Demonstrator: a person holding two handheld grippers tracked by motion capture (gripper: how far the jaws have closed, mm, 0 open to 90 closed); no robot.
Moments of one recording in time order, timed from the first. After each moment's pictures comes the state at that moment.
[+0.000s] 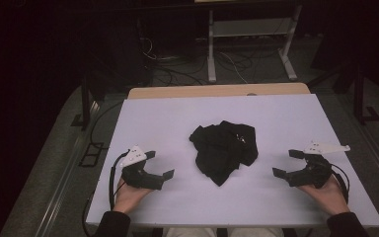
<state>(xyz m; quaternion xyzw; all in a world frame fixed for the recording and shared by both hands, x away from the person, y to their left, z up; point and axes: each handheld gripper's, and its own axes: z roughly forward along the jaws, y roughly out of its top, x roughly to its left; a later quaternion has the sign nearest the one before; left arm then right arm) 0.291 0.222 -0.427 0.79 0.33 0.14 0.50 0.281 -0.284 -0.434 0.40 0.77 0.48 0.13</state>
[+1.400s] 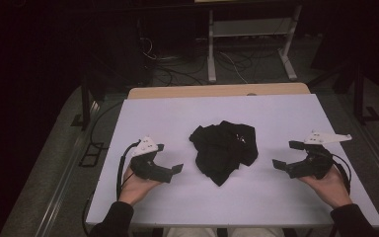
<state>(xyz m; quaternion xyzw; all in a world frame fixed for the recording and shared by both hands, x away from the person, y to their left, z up) 0.307 0.191 -0.400 0.81 0.31 0.14 0.48 0.294 -0.281 -0.407 0.38 0.78 0.47 0.13</state>
